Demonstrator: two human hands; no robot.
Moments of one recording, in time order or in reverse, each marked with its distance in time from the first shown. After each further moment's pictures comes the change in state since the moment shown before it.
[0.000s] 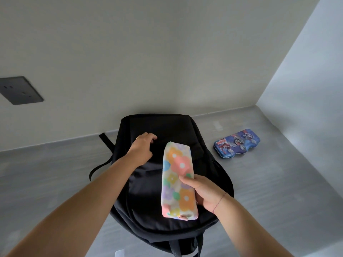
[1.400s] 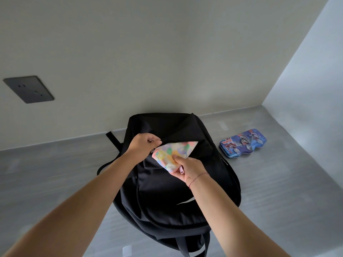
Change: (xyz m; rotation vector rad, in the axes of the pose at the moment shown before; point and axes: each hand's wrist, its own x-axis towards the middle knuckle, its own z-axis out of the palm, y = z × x) left_hand -0.027 0.009 -0.027 -0.387 0.084 -0.143; right_hand 0.035 -0.035 0.054 0.454 0.150 -0.027
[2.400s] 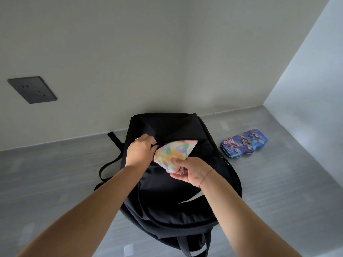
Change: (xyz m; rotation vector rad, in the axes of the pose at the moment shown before) left_hand -0.015 -0.018 0.013 0.457 0.304 0.269; right_hand -0.006 -0.008 -0.008 -0.205 -0.152 0.041
